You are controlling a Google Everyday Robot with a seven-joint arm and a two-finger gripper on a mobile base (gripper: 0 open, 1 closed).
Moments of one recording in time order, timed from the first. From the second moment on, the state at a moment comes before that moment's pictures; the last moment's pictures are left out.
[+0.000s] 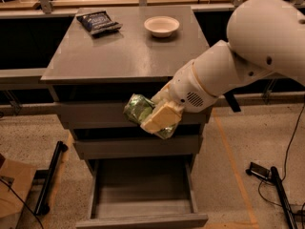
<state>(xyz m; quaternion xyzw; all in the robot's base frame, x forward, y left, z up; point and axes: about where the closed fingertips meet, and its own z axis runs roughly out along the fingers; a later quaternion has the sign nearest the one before) 0.455 -0.007 0.883 -0.57 0.74 0.22 0.27</state>
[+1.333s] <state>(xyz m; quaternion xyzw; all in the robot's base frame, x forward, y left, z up) 0.584 -0.018 1.008 -0.61 0.72 0.06 0.34</state>
